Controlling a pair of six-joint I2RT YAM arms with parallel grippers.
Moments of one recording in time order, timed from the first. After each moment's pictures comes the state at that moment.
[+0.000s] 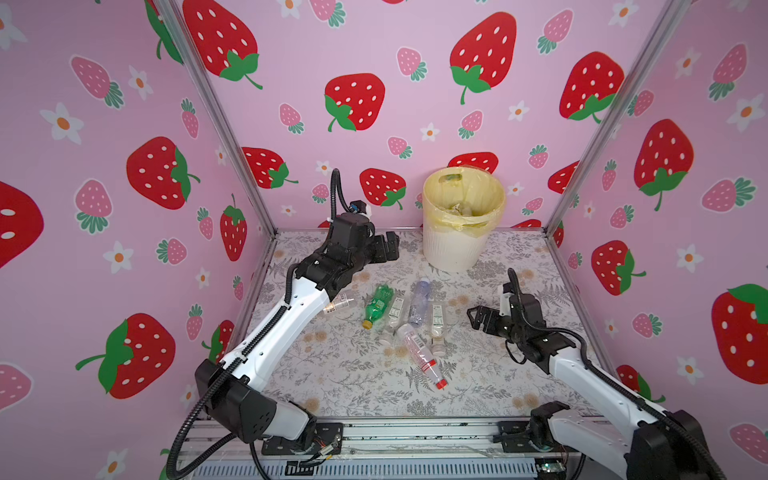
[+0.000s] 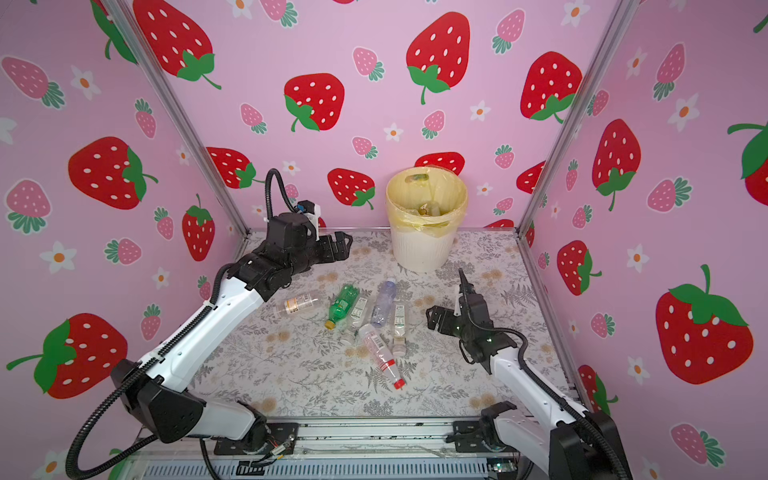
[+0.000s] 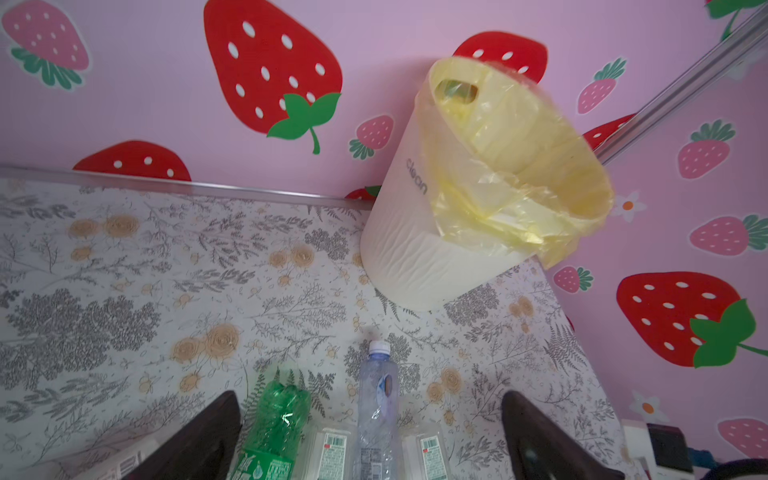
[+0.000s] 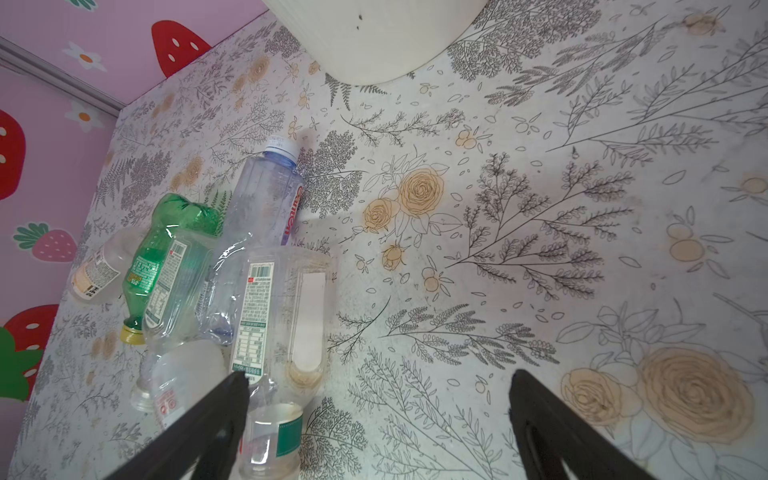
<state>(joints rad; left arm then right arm) -0.47 1.43 1.46 -0.55 -0.05 -0.45 0.44 1.05 0.52 -0.16 -0.12 0.53</state>
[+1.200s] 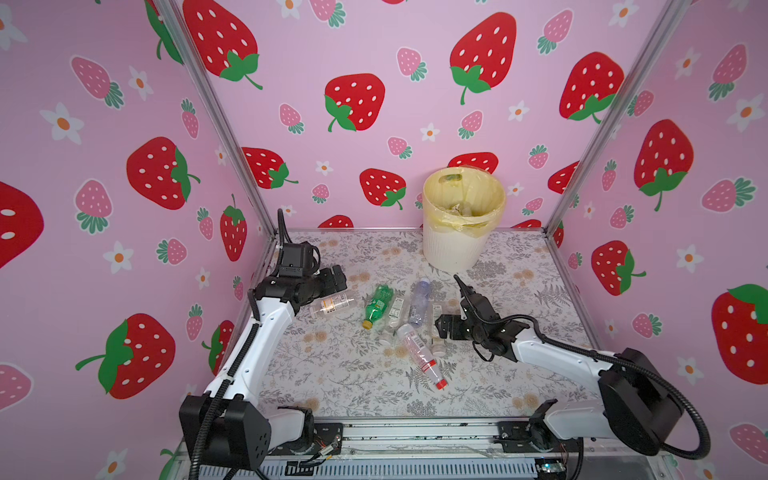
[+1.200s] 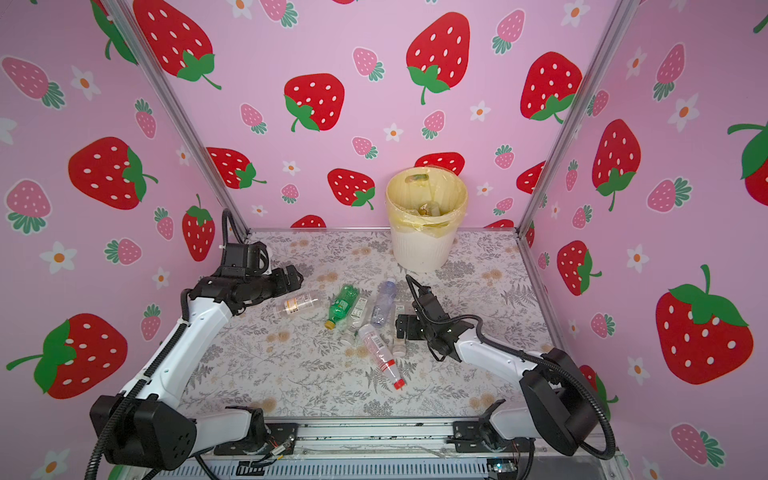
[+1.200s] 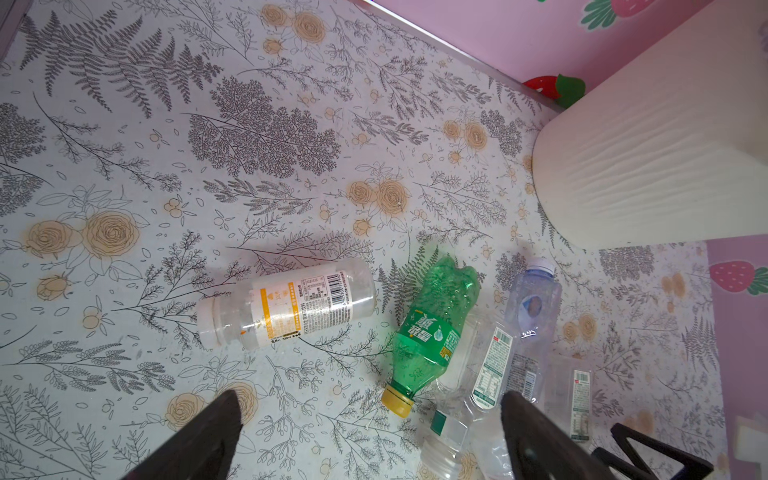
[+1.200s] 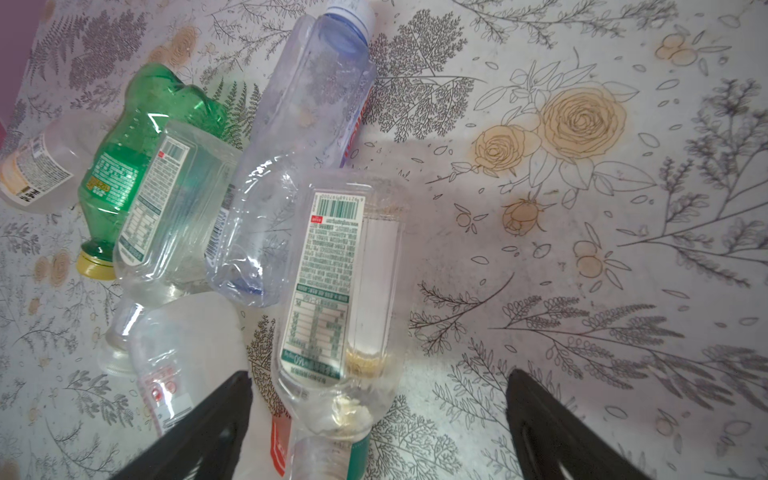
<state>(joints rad) -0.08 1.27 1.17 -0.76 0.12 -0.39 0.77 1.36 0.67 -0.14 0.05 0.58</state>
